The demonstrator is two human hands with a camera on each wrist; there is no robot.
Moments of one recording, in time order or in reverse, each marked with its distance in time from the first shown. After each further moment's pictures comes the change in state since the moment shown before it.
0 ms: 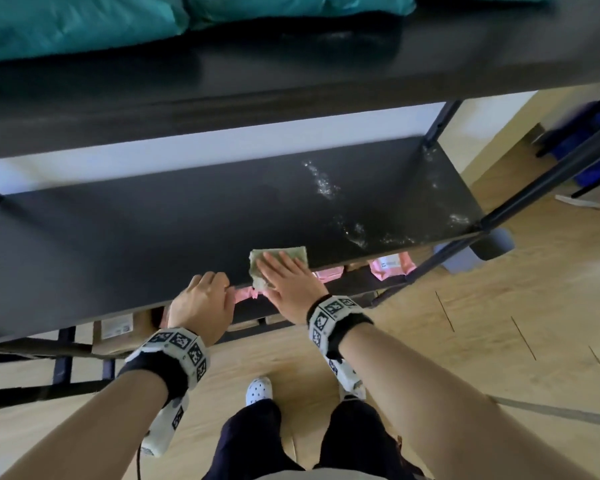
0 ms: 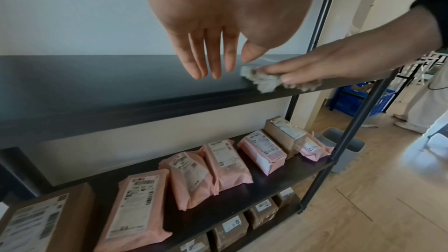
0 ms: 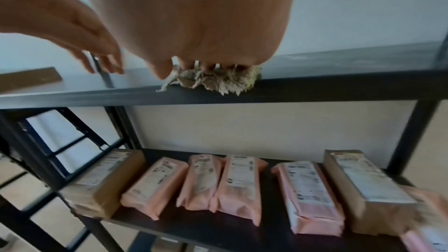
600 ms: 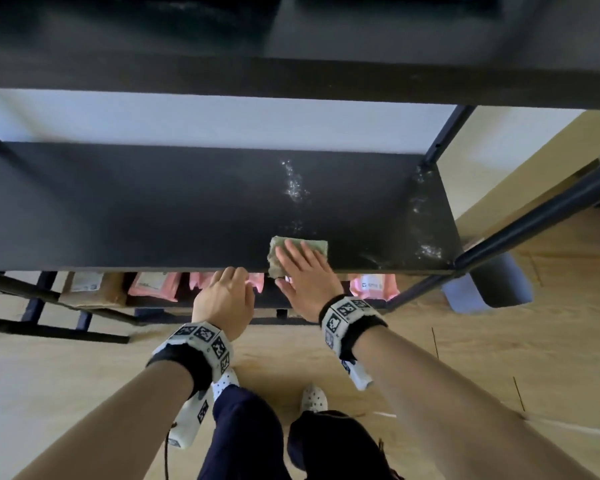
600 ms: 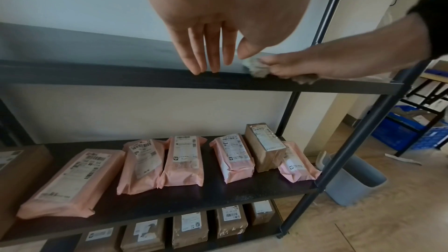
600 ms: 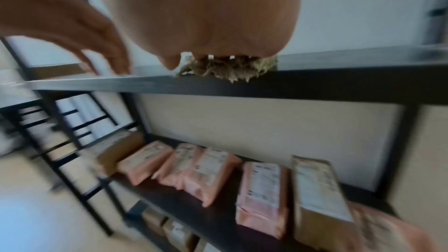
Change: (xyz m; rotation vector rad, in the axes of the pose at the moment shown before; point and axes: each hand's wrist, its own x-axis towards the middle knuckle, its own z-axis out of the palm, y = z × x) left_hand 0.009 0.162 0.058 -0.088 0.076 -0.204; right_hand -0.044 0.146 -0.020 -0.060 0.019 -0.091
